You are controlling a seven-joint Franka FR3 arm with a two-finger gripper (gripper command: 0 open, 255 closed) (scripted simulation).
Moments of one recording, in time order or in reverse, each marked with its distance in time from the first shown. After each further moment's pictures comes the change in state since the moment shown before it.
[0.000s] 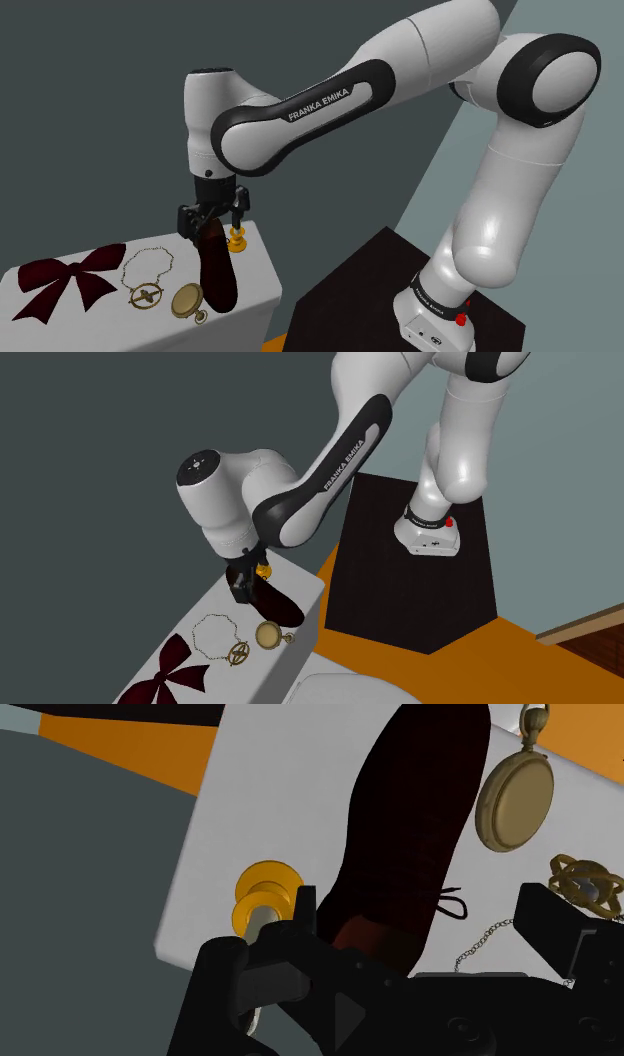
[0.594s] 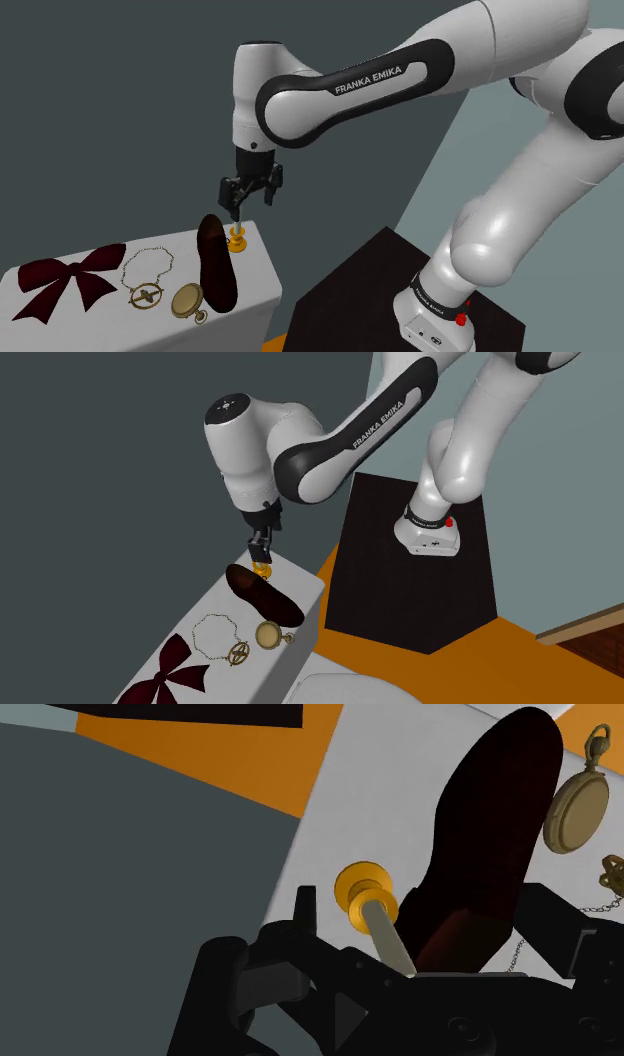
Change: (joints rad) arm -0.062 -0.270 -0.051 -0.164 0.107 -0.065 -0.151
